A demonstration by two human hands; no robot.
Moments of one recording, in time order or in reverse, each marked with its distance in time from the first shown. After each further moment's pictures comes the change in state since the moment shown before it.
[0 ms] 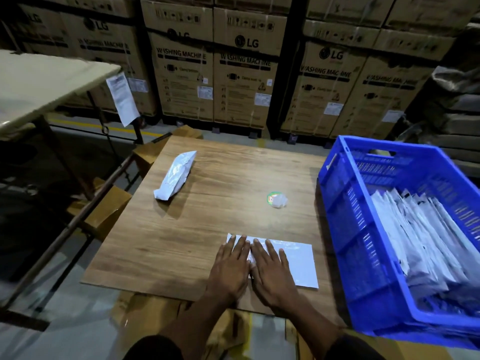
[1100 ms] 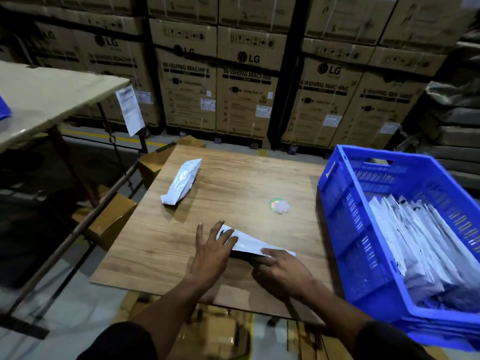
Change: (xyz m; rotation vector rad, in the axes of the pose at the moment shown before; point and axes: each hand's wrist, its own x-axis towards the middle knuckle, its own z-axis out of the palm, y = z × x) left_hand 0.001 -0.052 -0.052 0.168 0.184 0.015; right_hand 0.002 0.013 -0.057 -0.222 0.297 -0.656
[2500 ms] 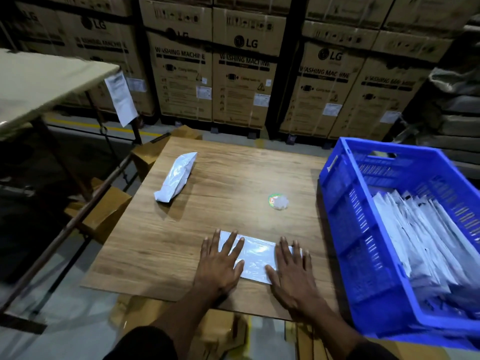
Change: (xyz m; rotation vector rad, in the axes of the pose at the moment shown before) left_hand -0.009 0.023 0.045 -0.177 -0.193 -0.079; right_hand -0.028 -0.007 0.032 0.126 -0.387 0.782
